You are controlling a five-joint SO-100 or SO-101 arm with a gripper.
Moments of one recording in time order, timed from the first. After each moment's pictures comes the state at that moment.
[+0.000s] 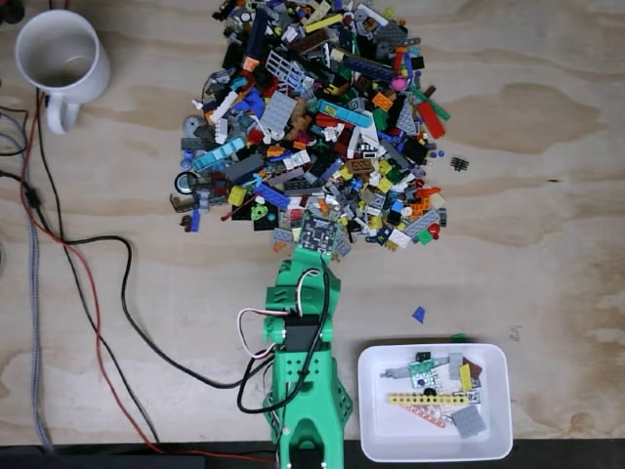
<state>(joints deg) -2.9 155.2 136.1 73.7 -67.6</state>
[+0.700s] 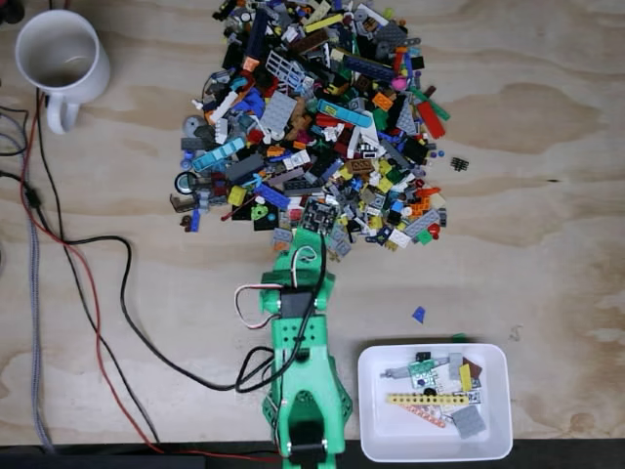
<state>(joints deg) -6.2 137.5 134.5 71.6 -53.3</state>
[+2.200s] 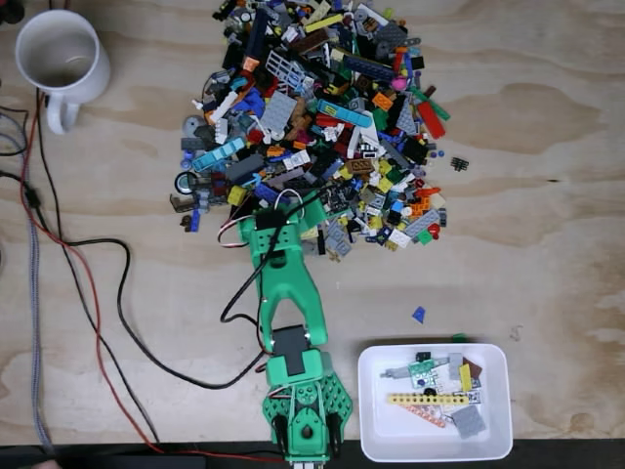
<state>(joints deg) -12.1 90.6 118.7 53.3 -6.2</state>
